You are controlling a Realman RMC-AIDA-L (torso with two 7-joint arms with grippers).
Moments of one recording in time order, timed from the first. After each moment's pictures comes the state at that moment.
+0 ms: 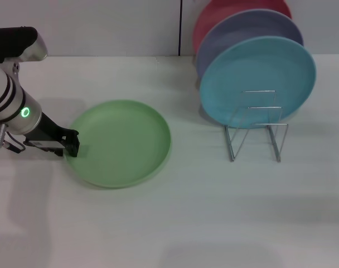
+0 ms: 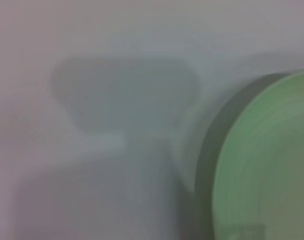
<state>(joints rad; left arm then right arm) -0.88 -2.06 1.04 0.75 -0.25 -1.24 0.22 0.35 1.99 1.70 0.19 -2.92 -1.51 0.38</state>
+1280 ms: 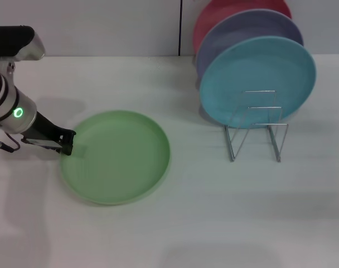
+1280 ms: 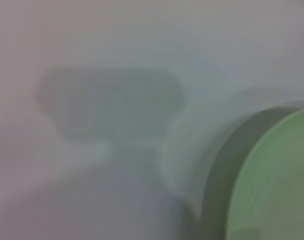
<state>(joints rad) -0.88 -2.06 0.98 0.76 -0.26 -1.25 0.35 0.37 1.99 1.70 0.19 -2.92 -1.49 0.38</state>
